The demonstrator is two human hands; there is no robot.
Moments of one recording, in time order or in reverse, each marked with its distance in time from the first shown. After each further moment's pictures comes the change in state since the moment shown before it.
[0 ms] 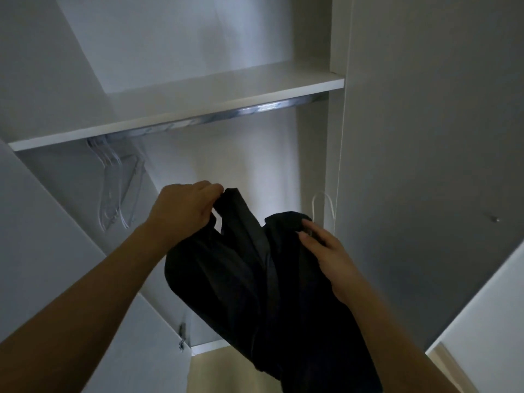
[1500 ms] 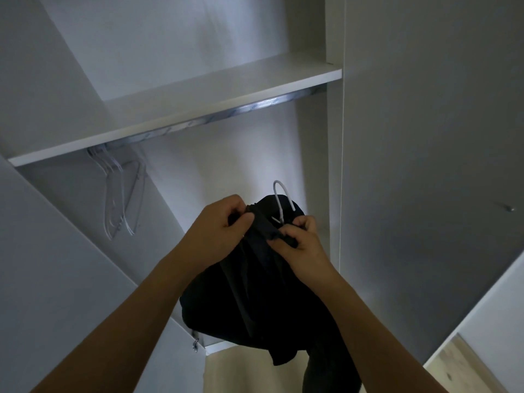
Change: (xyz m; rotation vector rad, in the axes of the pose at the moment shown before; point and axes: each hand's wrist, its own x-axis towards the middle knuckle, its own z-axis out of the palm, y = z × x) left_hand 0.004 0.065 -0.014 -0.735 -0.218 -0.460; right_hand 0.008 -0.006 0.046 -0.185 0.000 -0.299
